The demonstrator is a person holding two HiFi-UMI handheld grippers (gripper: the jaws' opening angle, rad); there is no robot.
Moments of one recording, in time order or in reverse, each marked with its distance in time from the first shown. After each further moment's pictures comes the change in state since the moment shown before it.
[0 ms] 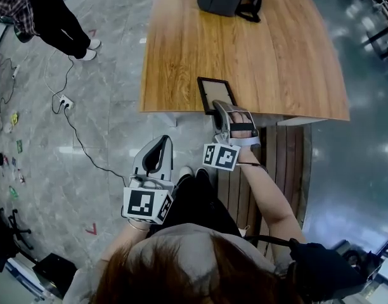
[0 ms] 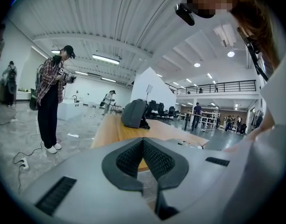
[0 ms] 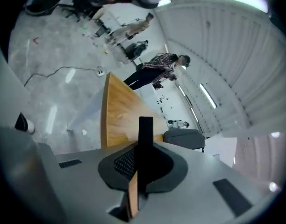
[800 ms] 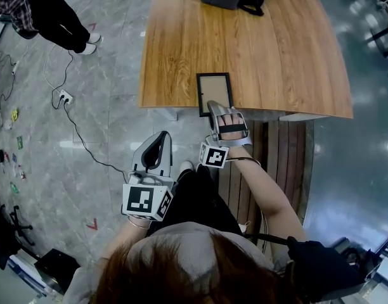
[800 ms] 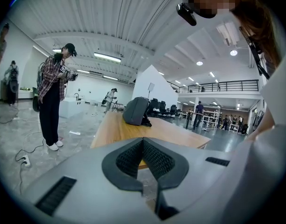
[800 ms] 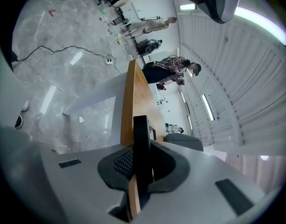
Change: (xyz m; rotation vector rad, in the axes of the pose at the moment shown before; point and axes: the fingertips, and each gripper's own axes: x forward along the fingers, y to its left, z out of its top) left arm 0.007 0.005 -0.008 -0.016 0.018 0.021; right arm 0.020 0.057 -0.009 -0.194 0.018 -0.082
